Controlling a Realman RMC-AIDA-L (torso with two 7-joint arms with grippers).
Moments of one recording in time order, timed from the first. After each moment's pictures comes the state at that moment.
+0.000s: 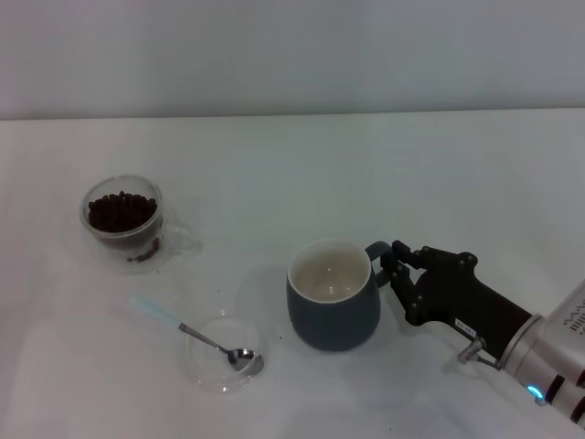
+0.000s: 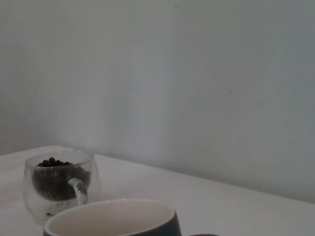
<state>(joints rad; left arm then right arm) -0.17 -2.07 0.46 0.27 0.90 1.43 -0.62 0.25 2.02 -2.33 -0.41 0.26 -1.00 0.31</state>
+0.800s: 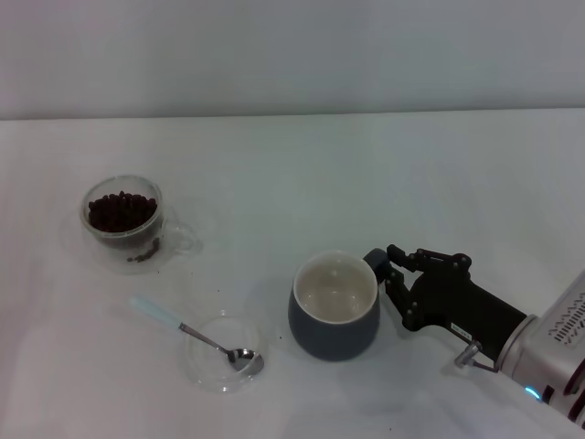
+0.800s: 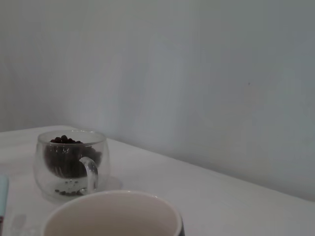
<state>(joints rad) -0.16 -2.07 0.46 0.27 0.90 1.43 -0.62 0.26 2.02 -2.35 -0.40 0.25 -0.98 0.23</state>
